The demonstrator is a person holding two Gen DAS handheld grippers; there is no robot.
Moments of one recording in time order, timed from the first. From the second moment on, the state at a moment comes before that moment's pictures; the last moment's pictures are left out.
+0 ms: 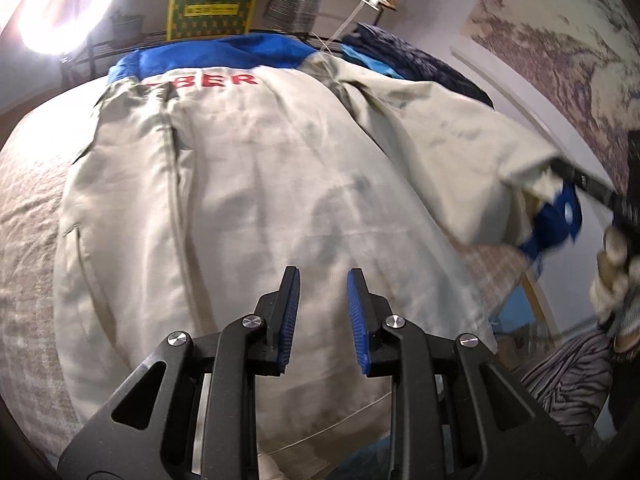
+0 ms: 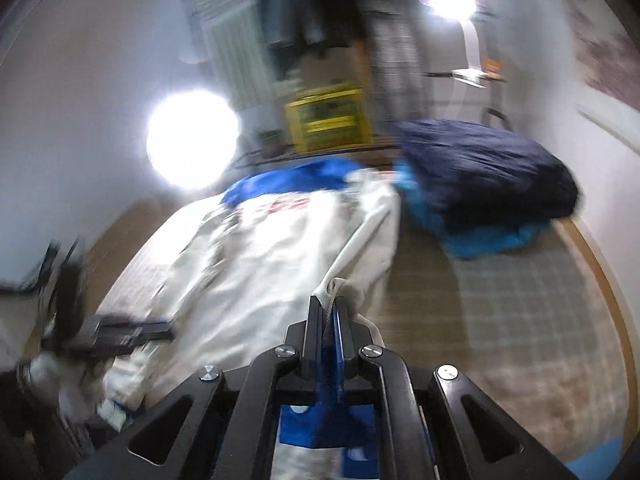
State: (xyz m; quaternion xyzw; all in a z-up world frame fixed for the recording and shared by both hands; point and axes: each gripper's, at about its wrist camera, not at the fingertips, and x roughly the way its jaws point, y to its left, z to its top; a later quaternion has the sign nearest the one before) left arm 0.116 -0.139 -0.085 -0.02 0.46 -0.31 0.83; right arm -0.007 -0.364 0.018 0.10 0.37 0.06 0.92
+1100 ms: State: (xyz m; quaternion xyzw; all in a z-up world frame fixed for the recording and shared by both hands) left arm 0.093 -0.118 -0.110 -0.13 0.52 -0.32 0.78; right arm -0.005 -0.285 -0.033 0.04 0.46 0.30 0.83
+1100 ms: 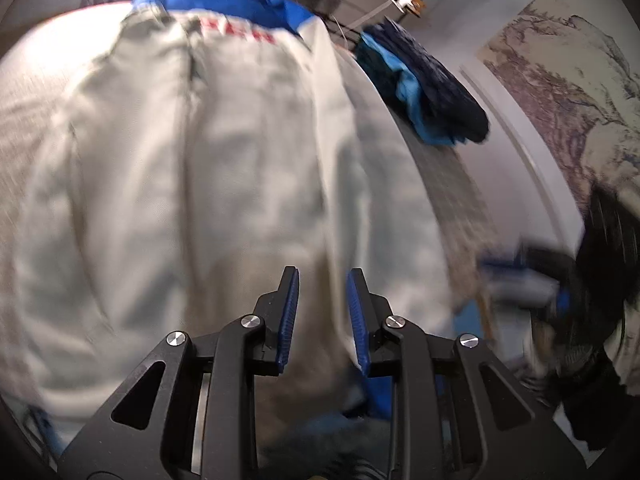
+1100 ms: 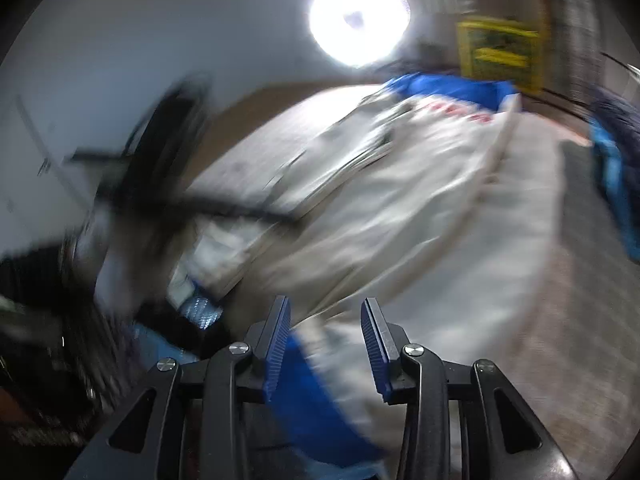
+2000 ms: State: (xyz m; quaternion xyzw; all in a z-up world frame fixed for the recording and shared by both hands) left arm 0.030 -0.160 -0.147 -0.08 0.54 -0.37 0.75; right arm 0.324 -0.329 -0.062 0.09 0.51 0.11 0.85
